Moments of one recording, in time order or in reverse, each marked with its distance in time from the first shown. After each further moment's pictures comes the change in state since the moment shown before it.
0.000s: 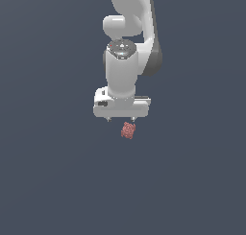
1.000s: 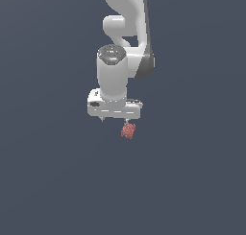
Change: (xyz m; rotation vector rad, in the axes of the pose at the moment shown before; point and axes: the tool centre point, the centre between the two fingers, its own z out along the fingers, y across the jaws) arm -0.009 0.026 0.015 -0.007 -0.019 0.092
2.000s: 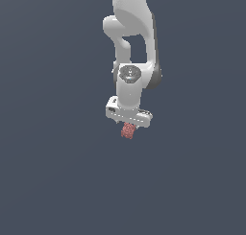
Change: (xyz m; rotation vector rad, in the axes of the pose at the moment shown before) arm -0.029 -0.056 0.070 0.026 -0.008 0.232
